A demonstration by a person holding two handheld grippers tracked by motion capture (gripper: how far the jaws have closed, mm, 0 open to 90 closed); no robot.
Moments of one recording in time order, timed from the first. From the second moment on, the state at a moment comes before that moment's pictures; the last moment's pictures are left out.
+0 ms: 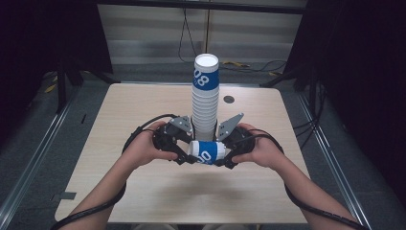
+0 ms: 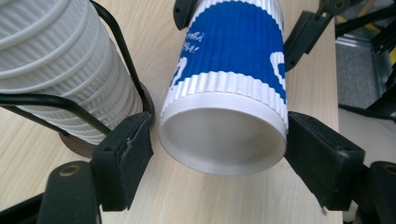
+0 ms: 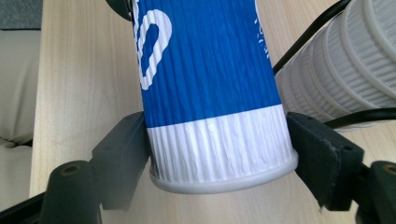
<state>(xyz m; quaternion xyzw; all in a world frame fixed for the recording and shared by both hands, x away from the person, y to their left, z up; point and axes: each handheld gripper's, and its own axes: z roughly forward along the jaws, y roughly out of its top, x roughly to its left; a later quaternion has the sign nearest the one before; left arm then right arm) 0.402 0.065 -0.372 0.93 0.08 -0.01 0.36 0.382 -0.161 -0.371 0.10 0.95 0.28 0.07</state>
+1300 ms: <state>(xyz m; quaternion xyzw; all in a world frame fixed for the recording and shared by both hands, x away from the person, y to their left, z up) 0.395 0.034 -0.368 0.97 0.01 0.01 0.22 0.381 -0.152 -0.375 0.08 0.96 0.28 0.06</state>
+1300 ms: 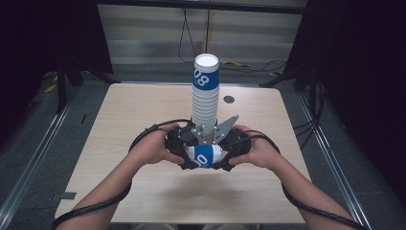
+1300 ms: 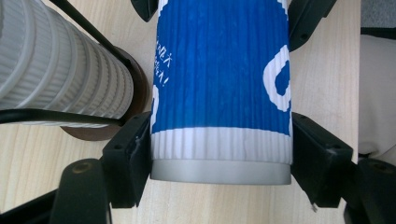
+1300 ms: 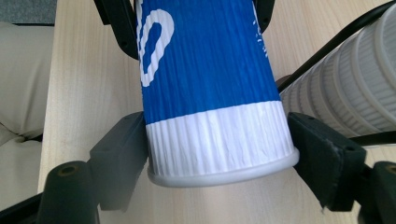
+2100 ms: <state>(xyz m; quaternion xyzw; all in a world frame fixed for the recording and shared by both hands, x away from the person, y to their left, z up) 0.394 0.044 -0.376 0.97 0.02 0.00 0.23 0.378 -0.153 -0.375 0.06 0.94 0.32 0.07</state>
